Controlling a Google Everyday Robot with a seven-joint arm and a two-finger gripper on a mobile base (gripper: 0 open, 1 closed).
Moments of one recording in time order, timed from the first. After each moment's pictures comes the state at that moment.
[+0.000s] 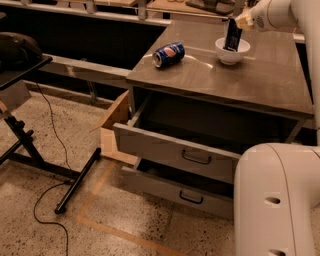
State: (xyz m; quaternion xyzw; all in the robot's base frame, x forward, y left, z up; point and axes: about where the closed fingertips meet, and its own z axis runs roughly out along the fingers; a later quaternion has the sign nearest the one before) arm 0.868 -0.282 0.991 -0.32 0.77 -0.04 0.55
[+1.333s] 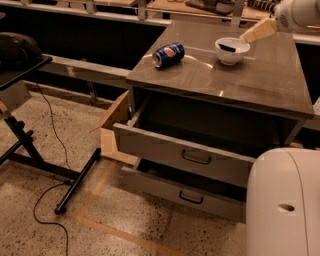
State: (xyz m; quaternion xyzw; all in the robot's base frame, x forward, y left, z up) arm 0.839 -0.341 0.999 -0.30 0.80 -0.07 0.52
